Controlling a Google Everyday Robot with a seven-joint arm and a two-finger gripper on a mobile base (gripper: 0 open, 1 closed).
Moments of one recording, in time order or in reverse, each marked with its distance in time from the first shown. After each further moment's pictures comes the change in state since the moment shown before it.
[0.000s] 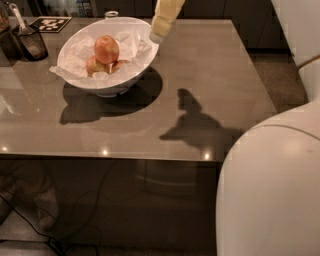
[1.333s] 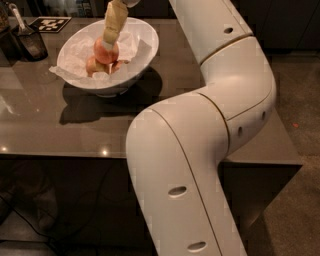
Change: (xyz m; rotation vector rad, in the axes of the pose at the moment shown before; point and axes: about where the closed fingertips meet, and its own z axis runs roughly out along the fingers) arm -0.100 -0.021 0.108 -0.058 -0.056 -0.076
